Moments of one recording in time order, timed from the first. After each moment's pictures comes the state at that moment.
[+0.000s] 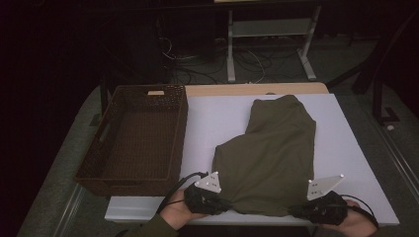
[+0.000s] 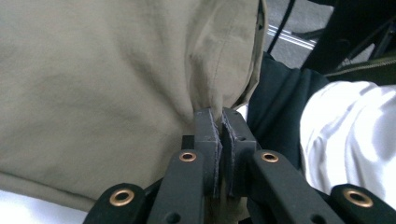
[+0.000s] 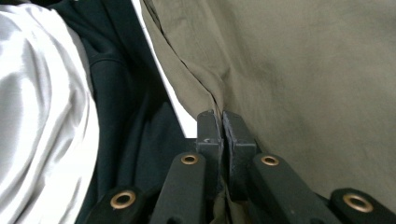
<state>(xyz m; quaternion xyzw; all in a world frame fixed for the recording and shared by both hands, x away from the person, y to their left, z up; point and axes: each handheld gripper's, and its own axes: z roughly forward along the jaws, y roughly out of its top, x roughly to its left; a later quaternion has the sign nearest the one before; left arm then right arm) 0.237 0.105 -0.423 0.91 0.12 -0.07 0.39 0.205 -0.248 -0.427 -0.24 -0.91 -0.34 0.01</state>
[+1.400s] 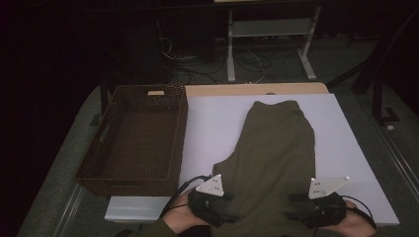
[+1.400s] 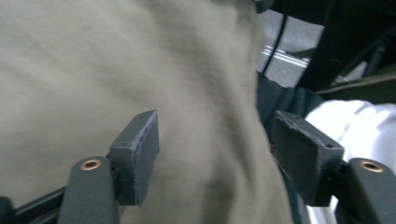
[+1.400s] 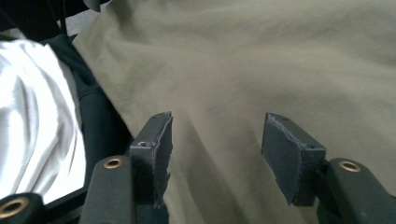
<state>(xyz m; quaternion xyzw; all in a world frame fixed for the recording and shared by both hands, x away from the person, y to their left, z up) 0.239 0.097 -0.430 0.89 0.13 -0.06 0.43 0.205 -0.245 -0.425 -0.25 -0.88 -0.39 -0.03</state>
